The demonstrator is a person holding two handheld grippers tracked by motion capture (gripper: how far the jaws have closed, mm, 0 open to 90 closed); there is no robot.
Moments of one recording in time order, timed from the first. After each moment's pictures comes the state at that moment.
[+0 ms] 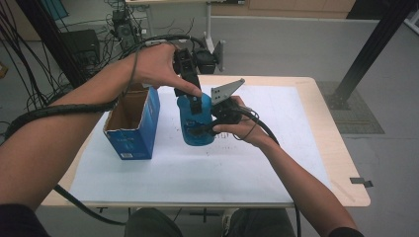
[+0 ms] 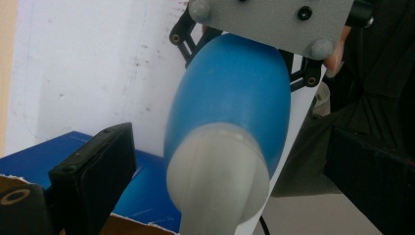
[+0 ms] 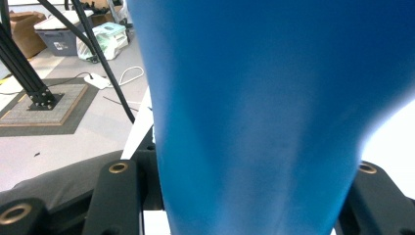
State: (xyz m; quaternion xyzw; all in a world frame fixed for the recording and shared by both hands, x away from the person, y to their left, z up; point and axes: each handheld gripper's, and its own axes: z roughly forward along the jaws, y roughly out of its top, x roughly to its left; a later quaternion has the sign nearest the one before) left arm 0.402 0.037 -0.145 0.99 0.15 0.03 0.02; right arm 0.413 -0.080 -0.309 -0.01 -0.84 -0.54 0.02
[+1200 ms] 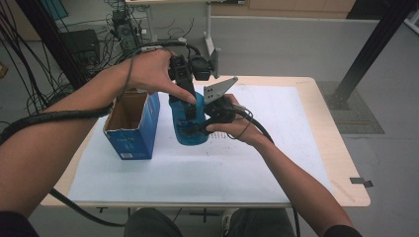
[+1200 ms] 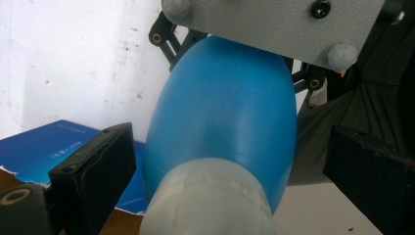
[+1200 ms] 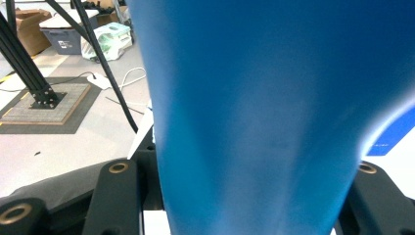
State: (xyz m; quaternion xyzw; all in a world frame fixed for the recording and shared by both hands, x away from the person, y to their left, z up) left arm 0.395 0.045 -0.152 0.99 0.15 0.01 0.00; right arm 0.409 -0.064 -0.299 0.01 -0.84 -0.54 0.02
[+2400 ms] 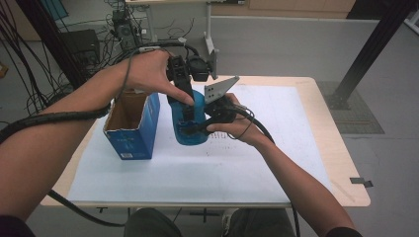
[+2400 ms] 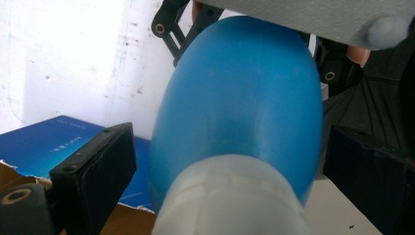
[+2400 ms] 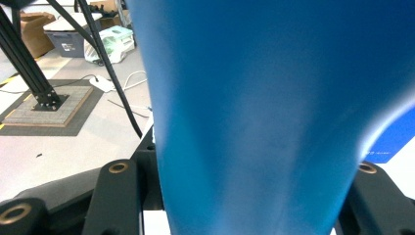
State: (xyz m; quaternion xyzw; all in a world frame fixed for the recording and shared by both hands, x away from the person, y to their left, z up) left arm 0.393 0.048 -0.152 0.99 0.15 0.02 0.00; right arm 0.405 -0.065 -0.293 0.01 -0.84 -0.55 0.02
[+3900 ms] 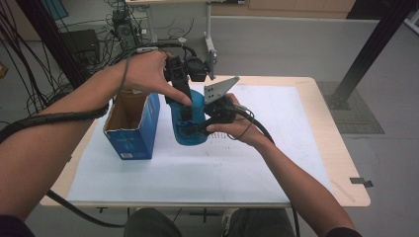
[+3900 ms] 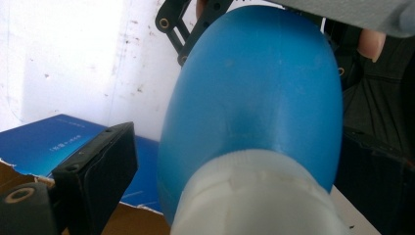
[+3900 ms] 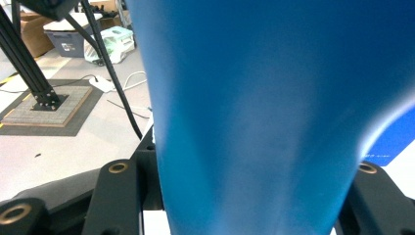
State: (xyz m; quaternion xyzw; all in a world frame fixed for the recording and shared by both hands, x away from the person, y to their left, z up) left arm 0.394 0.053 -0.154 0.99 0.15 0.02 0.00; right arm 0.403 -0.064 -0.292 0.02 -0.84 -0.55 0.02
